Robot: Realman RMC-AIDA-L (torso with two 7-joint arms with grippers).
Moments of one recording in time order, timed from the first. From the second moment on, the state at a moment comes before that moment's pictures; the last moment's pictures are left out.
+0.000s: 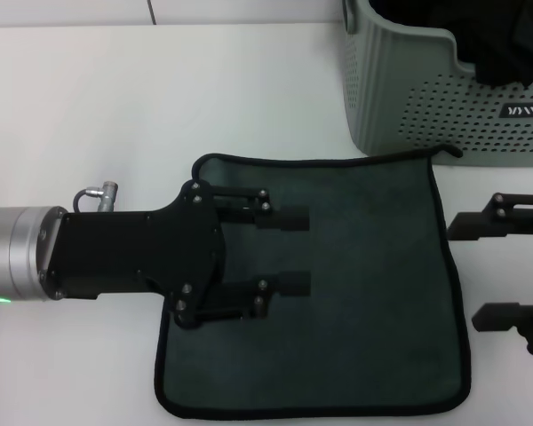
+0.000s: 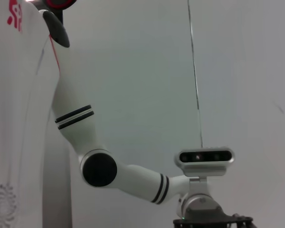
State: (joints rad) left arm -0.40 -2.09 1.07 0.75 1.54 1.94 -1.14; right arm 0.41 2.01 -0.93 -0.72 -1.55 -2.13 1.18
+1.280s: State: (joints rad) left arm -0.38 -2.09 1.06 0.75 1.51 1.93 -1.08; right arm 0.43 2.01 -0.93 -0.71 -1.55 -2.07 1.18
